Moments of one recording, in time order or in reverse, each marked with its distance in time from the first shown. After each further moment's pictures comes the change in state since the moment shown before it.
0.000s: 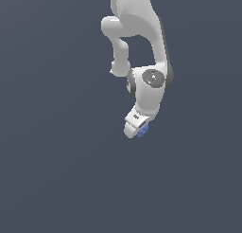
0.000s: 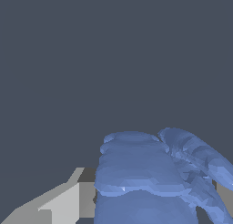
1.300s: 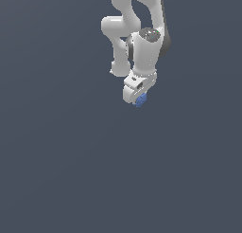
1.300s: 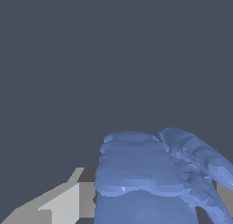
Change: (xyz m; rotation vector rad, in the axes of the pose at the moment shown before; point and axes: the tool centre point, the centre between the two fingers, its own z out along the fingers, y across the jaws) arm -0.096 -0.087 -0.072 0.000 0.001 0.000
